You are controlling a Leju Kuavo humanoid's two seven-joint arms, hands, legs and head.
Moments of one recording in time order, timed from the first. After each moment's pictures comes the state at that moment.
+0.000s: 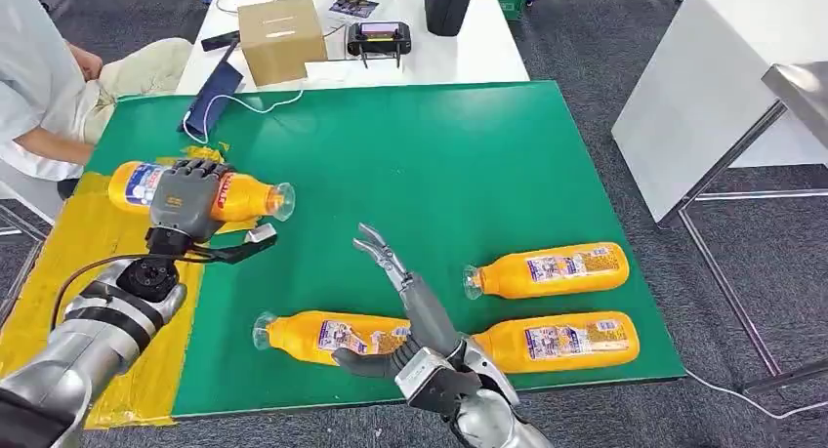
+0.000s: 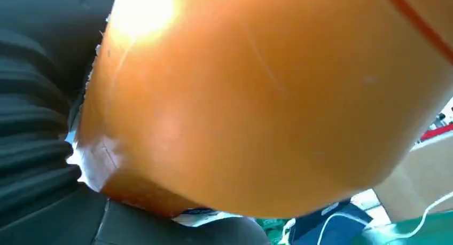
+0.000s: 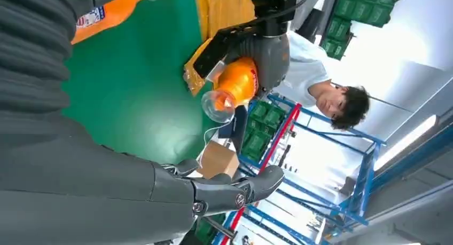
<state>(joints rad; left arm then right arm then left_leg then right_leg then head) -0.75 0.26 -0.61 -0.66 -1.57 0.58 0.32 -0.12 0.07 0.66 -1.52 0.27 -0.11 -0.40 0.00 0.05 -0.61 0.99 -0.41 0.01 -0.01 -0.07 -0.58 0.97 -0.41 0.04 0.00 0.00</state>
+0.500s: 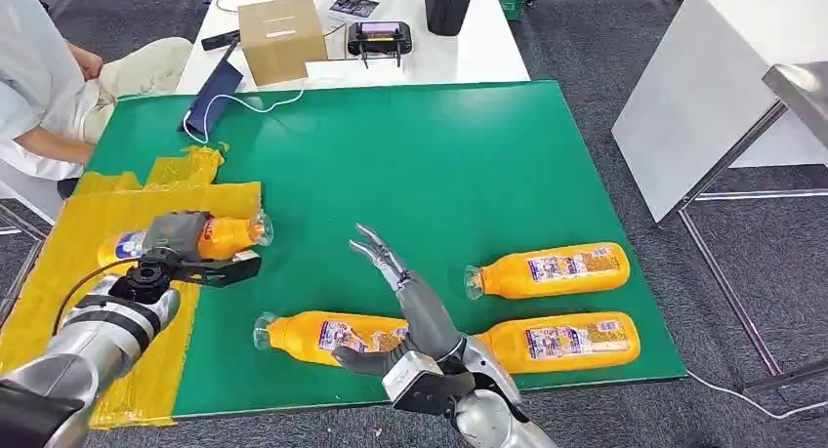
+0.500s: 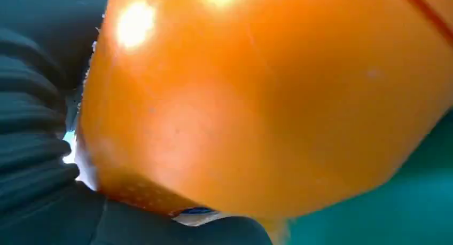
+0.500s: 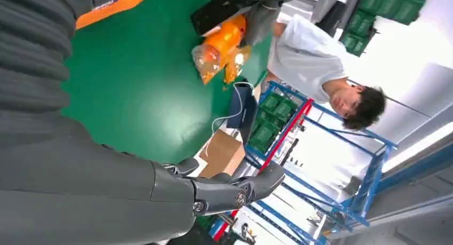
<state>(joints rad) -0.77 0.20 -0.49 -0.41 -1.43 0.25 0.22 -0.13 0.07 0.67 -1.52 0.38 -0.15 -0.35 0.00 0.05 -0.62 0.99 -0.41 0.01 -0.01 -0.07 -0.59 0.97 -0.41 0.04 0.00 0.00</state>
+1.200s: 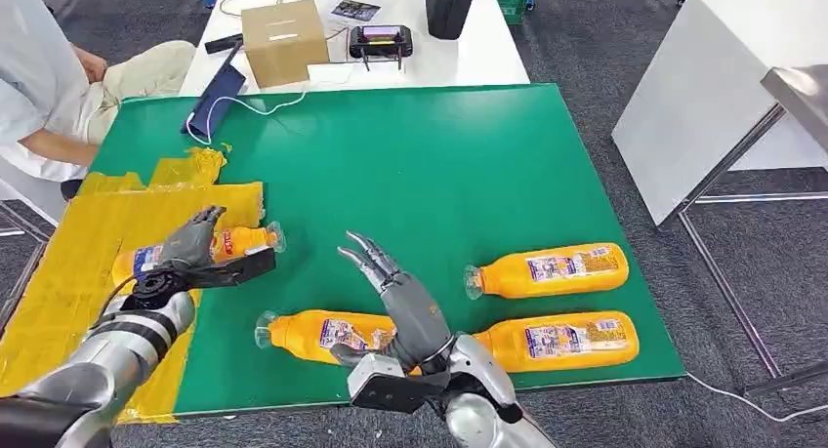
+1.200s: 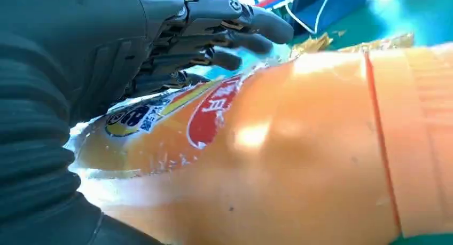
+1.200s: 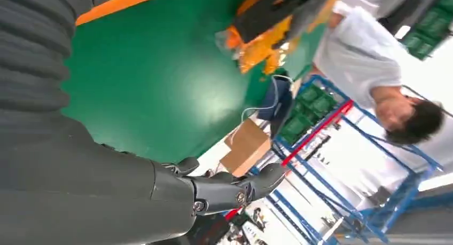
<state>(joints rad) -0.73 0.13 -0.28 -0.39 -1.29 0.27 0.10 -0.16 0.06 0.71 -1.47 0.58 -0.21 -0.23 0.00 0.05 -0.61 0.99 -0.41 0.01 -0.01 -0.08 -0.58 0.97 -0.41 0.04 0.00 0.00</state>
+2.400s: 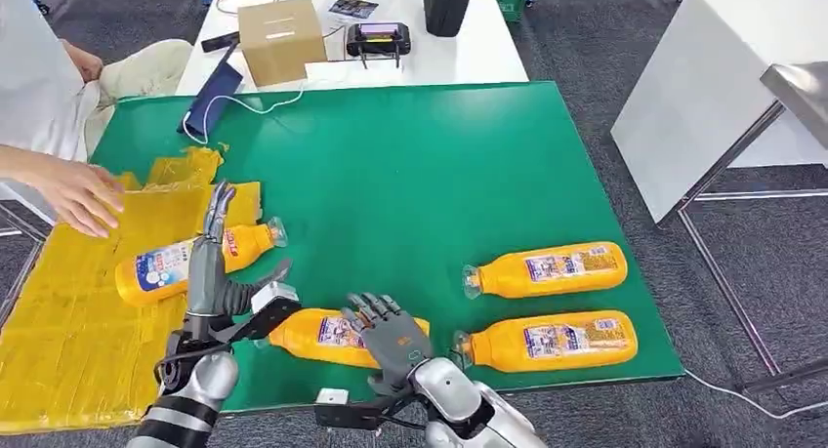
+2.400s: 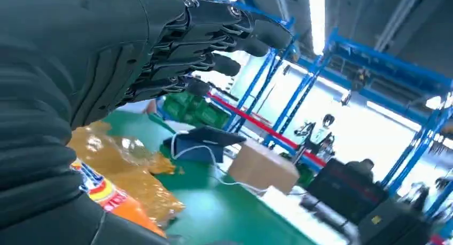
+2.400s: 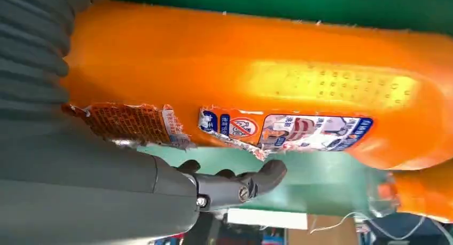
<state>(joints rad) -0.20 -0.03 -0.19 -1.28 -0.91 0.70 -0.34 -0.27 0.10 0.86 -1.04 1.12 -0.15 0.16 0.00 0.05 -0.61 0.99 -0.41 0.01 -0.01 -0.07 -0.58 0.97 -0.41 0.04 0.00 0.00</state>
